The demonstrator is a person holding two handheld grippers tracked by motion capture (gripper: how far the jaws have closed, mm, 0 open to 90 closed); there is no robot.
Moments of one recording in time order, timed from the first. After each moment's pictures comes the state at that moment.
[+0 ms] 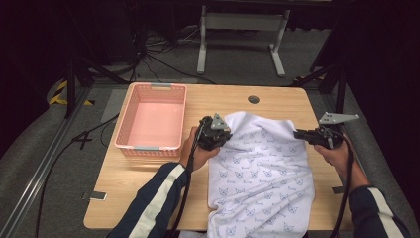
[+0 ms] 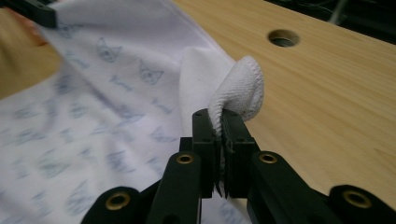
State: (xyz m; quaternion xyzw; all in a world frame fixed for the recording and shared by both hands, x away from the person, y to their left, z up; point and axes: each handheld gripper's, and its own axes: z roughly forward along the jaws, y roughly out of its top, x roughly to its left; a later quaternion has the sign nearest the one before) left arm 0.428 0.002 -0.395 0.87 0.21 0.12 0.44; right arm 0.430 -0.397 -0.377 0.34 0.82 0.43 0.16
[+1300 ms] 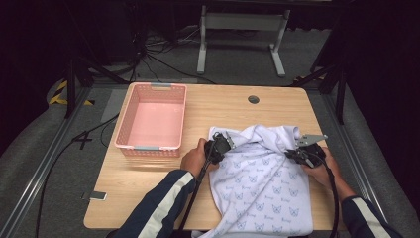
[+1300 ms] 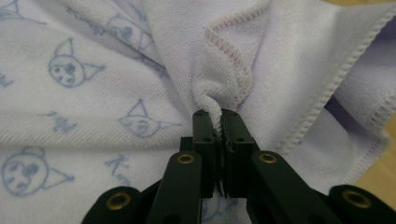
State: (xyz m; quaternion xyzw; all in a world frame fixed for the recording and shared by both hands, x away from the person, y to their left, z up) left arm 0.451 -0.038 -0.451 0.92 0.22 0.24 0.21; right arm 0.431 -0.366 -0.448 0.34 0.87 0.28 0.21
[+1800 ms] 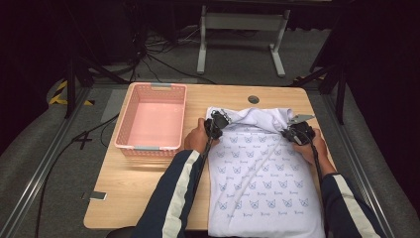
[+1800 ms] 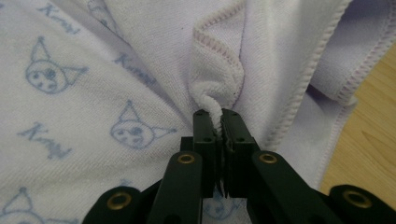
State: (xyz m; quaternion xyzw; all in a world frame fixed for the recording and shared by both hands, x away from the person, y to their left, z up) left arm 0.527 -0.039 -0.453 0.89 0.30 0.28 0.20; right arm 0.500 -0.357 -0.449 0.39 0.85 0.26 0.26
